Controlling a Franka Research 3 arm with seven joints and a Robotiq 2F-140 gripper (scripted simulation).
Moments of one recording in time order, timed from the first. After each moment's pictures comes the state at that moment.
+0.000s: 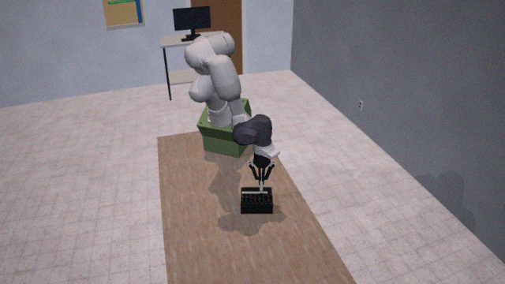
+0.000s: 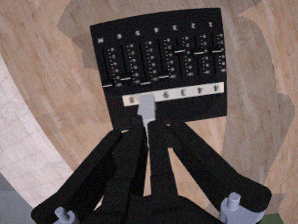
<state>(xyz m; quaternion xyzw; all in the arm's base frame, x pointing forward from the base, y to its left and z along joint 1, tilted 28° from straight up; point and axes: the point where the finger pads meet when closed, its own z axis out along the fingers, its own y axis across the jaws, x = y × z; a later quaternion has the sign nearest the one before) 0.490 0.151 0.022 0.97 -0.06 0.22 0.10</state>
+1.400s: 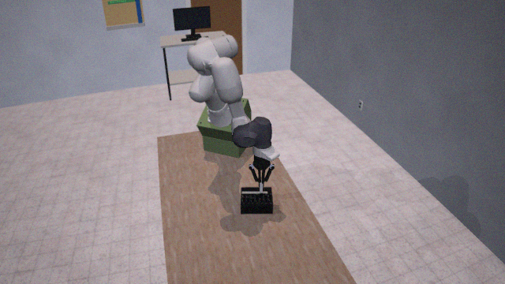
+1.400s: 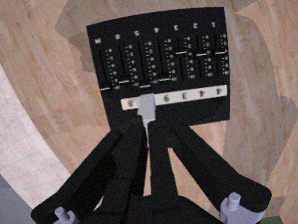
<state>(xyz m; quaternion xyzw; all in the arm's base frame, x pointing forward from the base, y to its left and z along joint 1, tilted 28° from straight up) 0.495 0.148 0.011 0.97 -0.05 0.22 0.10</state>
